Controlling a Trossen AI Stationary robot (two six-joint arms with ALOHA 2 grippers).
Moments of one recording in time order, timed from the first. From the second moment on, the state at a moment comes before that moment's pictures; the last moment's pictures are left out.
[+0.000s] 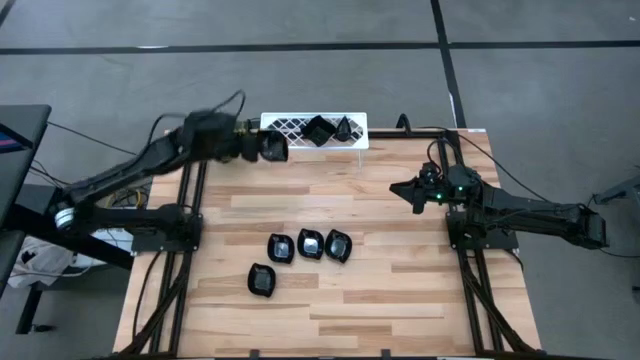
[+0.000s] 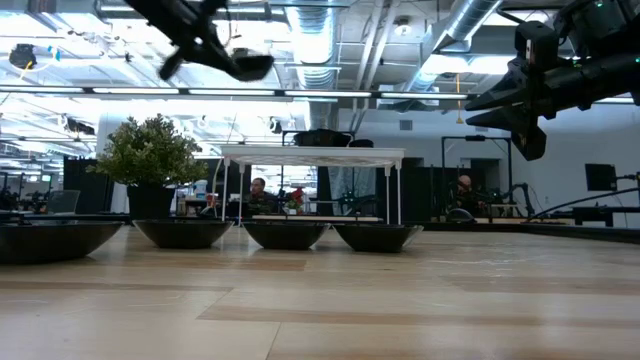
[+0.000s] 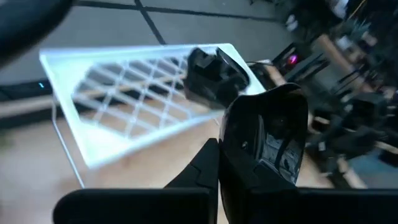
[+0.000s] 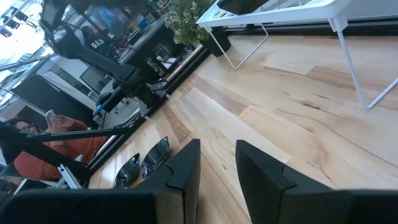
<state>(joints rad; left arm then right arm) 0.52 1.13 0.96 -0.46 -0.05 -0.59 -0.36 0.47 0.19 0.06 -0.10 0.67</state>
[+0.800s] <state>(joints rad) 0.92 1.64 1.21 -0.51 0.32 -0.45 -0.36 0.47 0.19 0.06 -0.10 0.67</state>
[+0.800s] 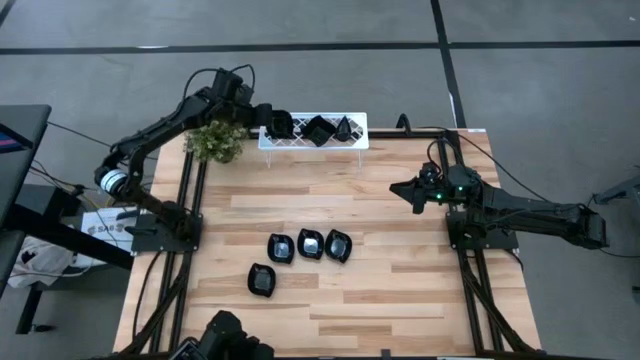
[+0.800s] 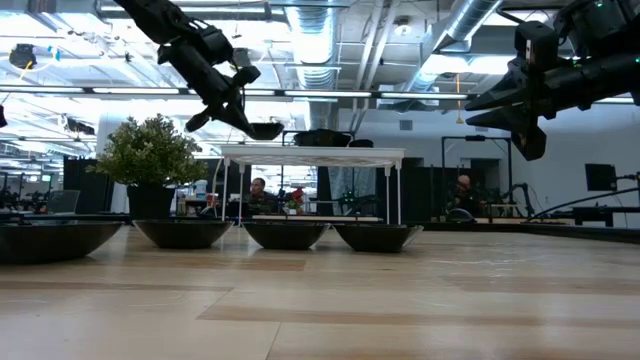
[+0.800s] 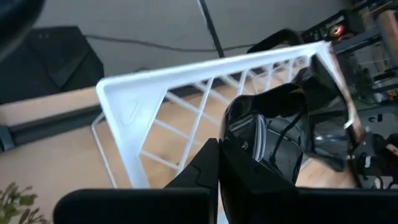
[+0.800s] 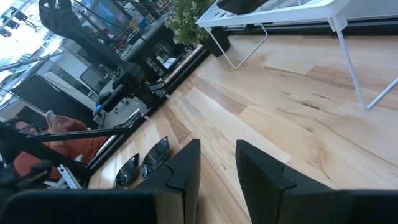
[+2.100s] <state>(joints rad) 0.91 1.66 1.21 -0.54 0.28 -0.51 -0.36 0.47 0.19 0.06 -0.10 0.67</state>
